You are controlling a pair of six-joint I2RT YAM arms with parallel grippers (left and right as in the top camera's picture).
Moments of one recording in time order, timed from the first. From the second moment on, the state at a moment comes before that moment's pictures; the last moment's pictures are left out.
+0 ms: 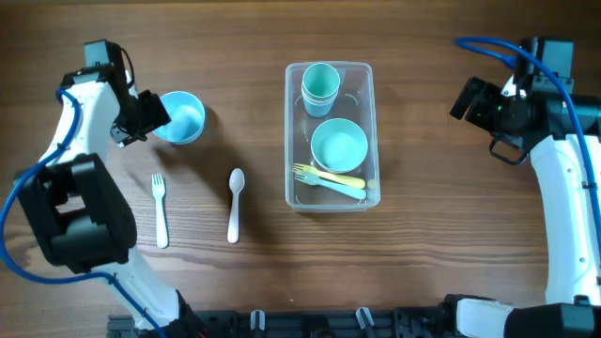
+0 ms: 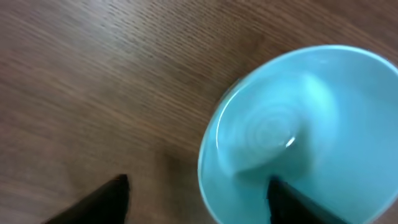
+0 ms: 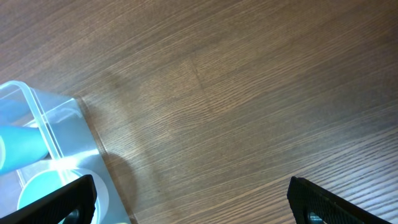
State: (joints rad) left arm 0.22 1.99 1.49 -0.89 0.02 -0.28; right arm -0.10 1.46 1.40 -1.03 0.05 0.37
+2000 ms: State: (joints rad) left arm -0.46 1.94 1.92 -1.36 0.15 -0.39; right arm -0.10 1.46 1.40 -1.03 0.05 0.37
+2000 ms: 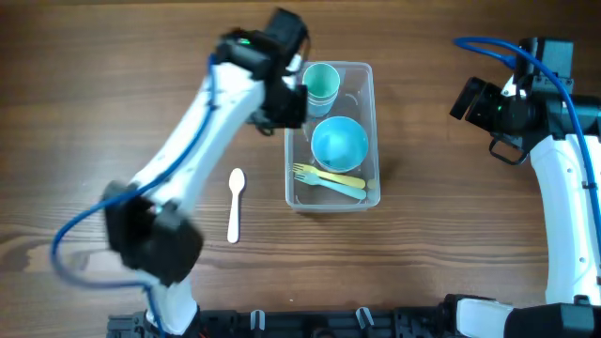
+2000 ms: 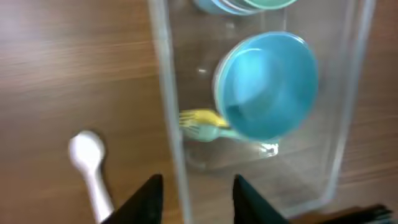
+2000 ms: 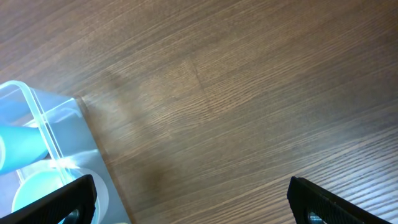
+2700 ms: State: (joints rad) left arm -0.31 1.71 0.99 -0.92 -0.01 -0.30; right arm -0.10 1.46 1.40 -1.03 0.05 0.37
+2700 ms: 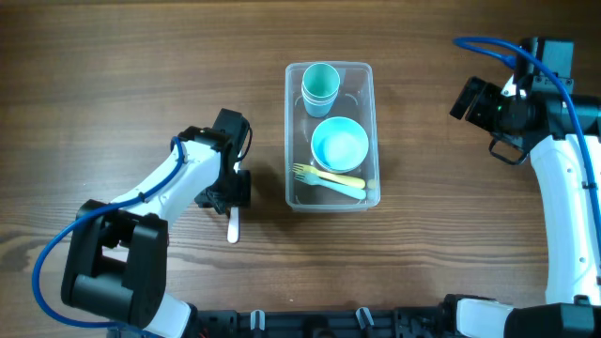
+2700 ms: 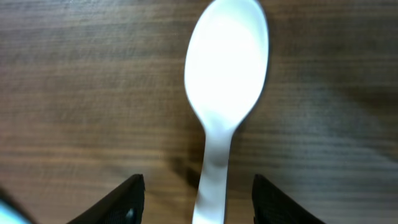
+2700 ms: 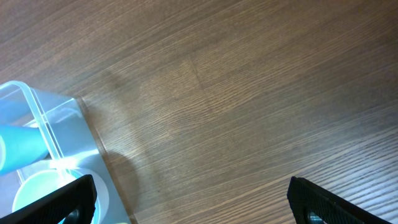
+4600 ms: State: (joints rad) left arm -0.95 1.72 1.25 -0.69 -0.28 0.52; right arm -0.10 1.46 1.40 -1.03 0.05 0.37
